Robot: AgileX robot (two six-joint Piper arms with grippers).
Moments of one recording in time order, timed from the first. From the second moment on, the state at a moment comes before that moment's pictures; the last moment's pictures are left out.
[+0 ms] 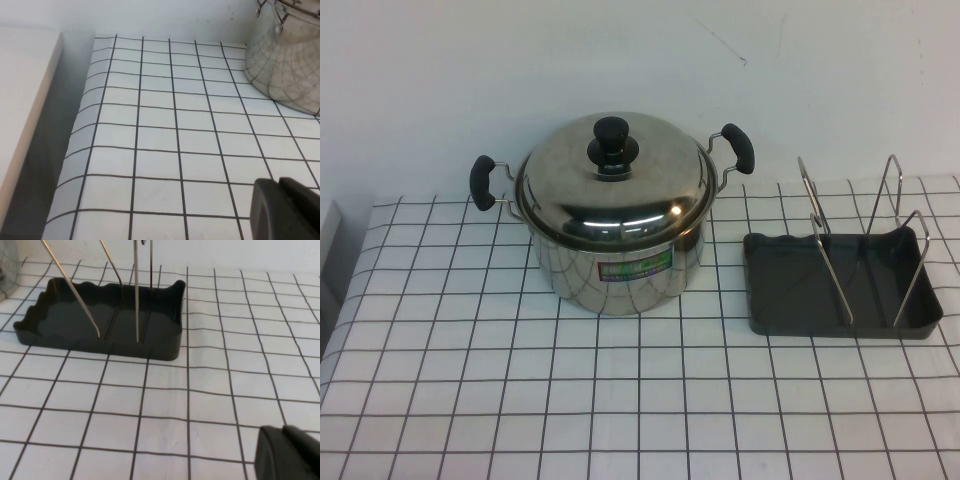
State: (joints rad) right arm 0.06 -0.01 0.02 -0.09 0.44 0.03; left arm -0.09 -0.02 0.02 0.00 0.38 -0.20
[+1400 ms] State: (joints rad) right arm 0.06 -0.01 0.03 -0.44 -0.54 0.17; left arm -0.09 -0.02 0.03 0.00 -0.57 -0.20
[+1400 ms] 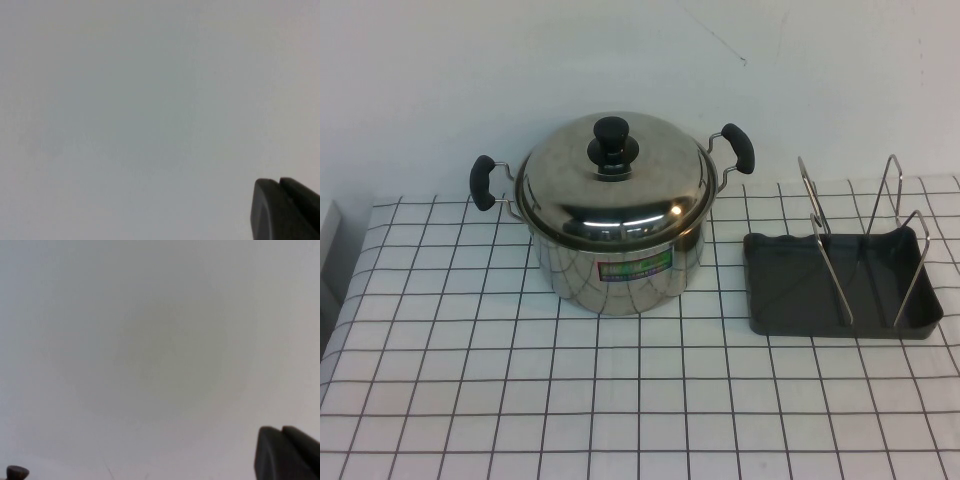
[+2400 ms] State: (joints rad) right arm 0.06 0.30 -0.34 -0.11 0.52 -0.13; left arm -0.09 0.42 -0.37 -0.58 0.34 0.33
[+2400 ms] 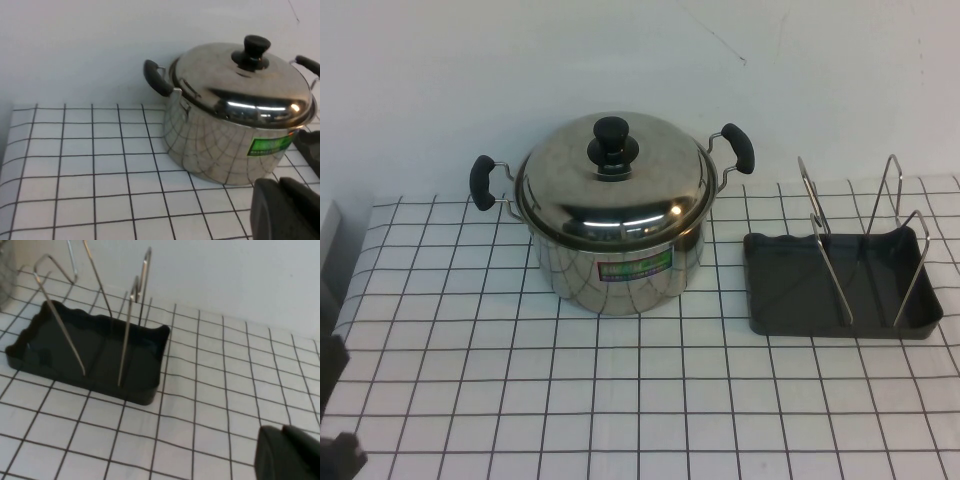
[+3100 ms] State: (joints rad) right arm 0.06 0.30 -0.30 0.14 0.47 -0.43; left arm -0.17 1.26 -0.88 -1.69 0.38 1.81
